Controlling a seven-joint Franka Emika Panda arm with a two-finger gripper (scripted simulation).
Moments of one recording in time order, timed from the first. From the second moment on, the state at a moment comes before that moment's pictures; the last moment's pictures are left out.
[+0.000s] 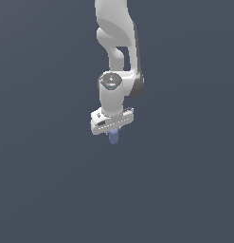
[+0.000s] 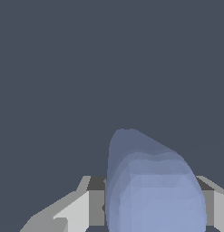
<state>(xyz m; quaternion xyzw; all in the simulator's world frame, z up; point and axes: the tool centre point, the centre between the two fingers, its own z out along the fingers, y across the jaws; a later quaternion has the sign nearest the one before) -0.044 -0.017 0.097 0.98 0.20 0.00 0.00</state>
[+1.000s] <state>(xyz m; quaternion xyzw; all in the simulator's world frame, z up) -0.042 -0.021 0.219 0.98 0.20 0.00 0.00</state>
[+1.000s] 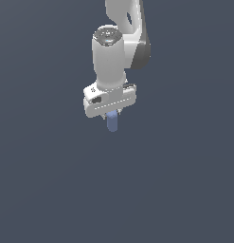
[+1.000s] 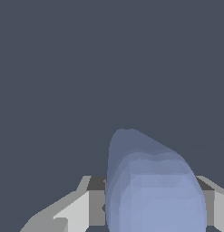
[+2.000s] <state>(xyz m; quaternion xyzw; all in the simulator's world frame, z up) -0.033 -0.028 0.425 0.98 0.20 0.00 0.00</state>
